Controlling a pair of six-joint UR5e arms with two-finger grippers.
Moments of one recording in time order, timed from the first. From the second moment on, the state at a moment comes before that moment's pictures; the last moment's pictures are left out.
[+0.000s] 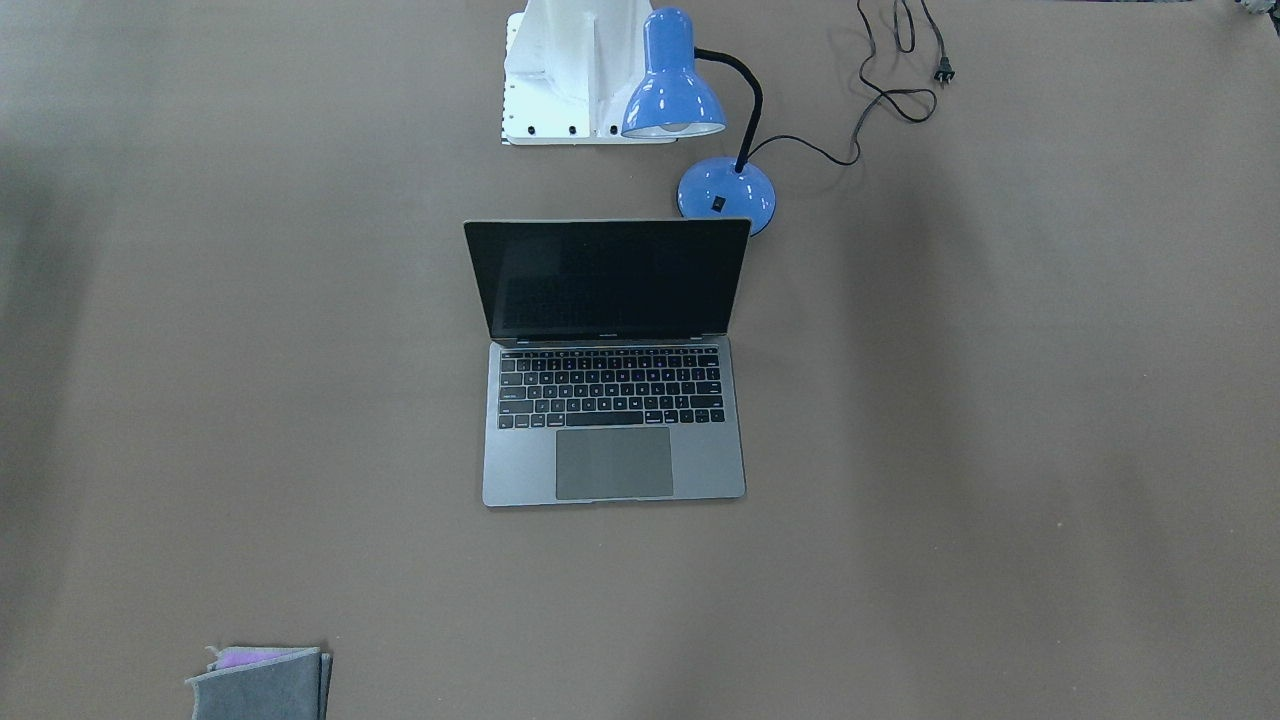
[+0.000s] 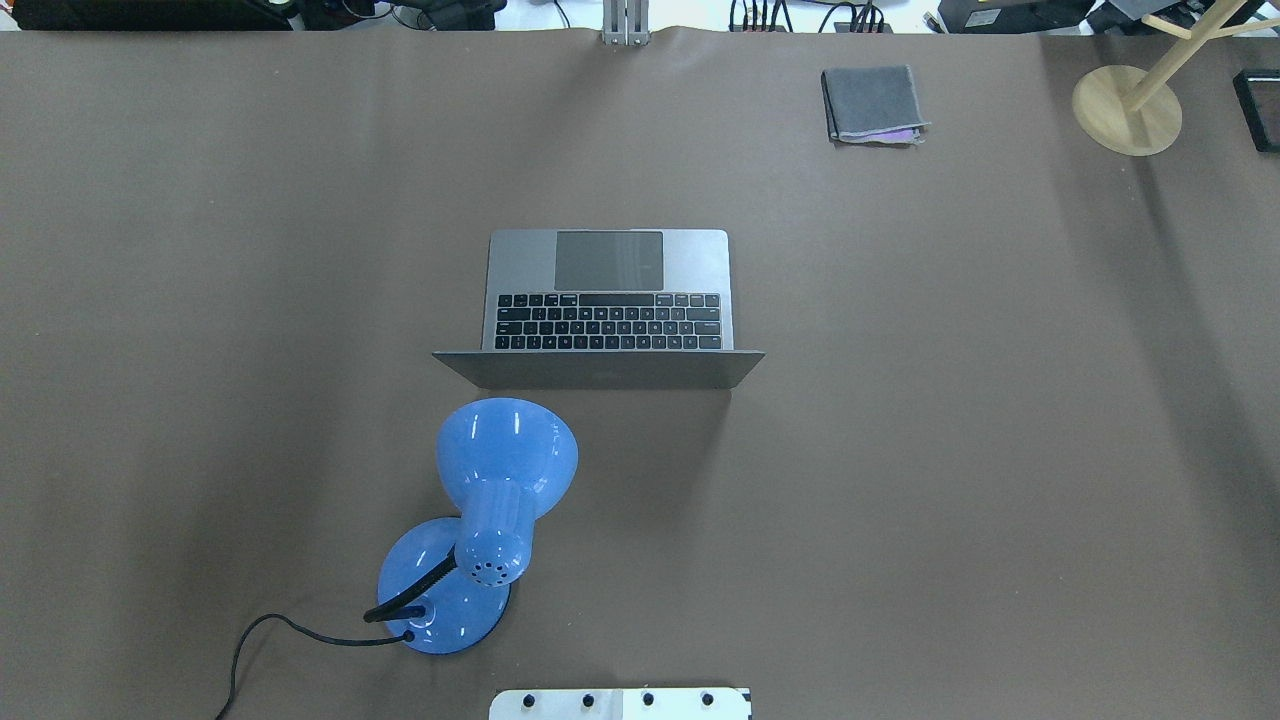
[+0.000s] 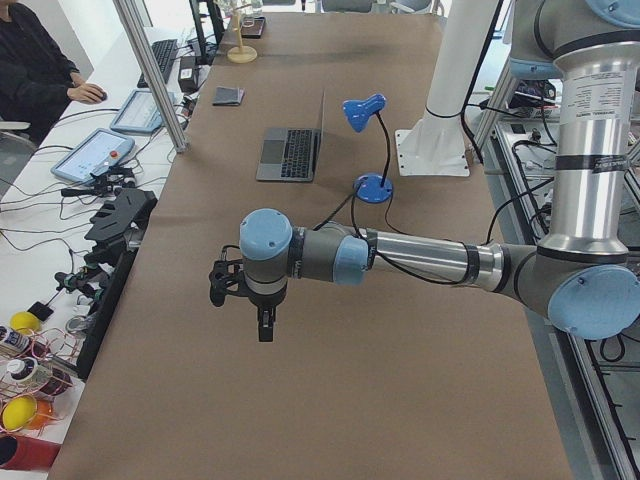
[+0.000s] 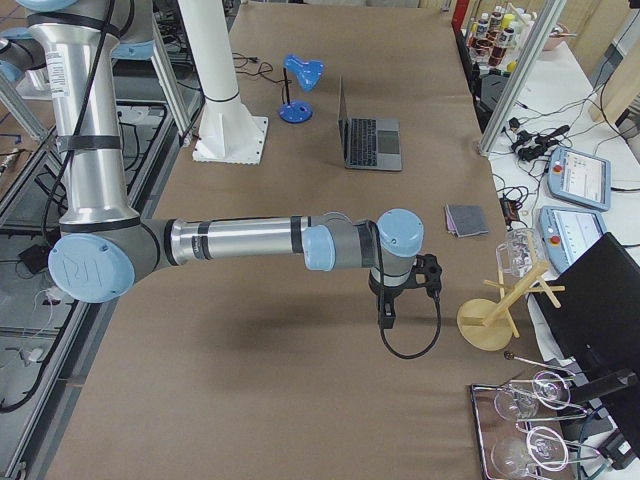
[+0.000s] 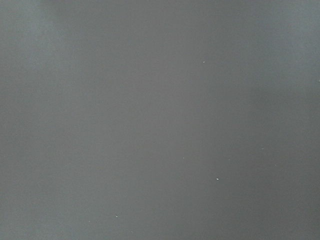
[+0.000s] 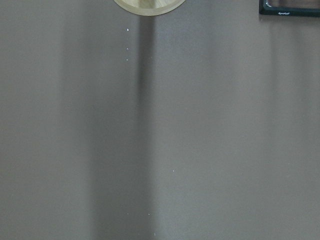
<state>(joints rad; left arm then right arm) -1.61 -1.55 -1.71 -1.60 -2.36 -0.16 1.53 -1.50 1.60 -1.57 2.38 0.05</state>
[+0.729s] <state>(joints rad) -1.61 -1.55 -1.72 -1.60 -2.36 -0.16 1.53 -1.50 1.61 -1.57 2.38 0.05</state>
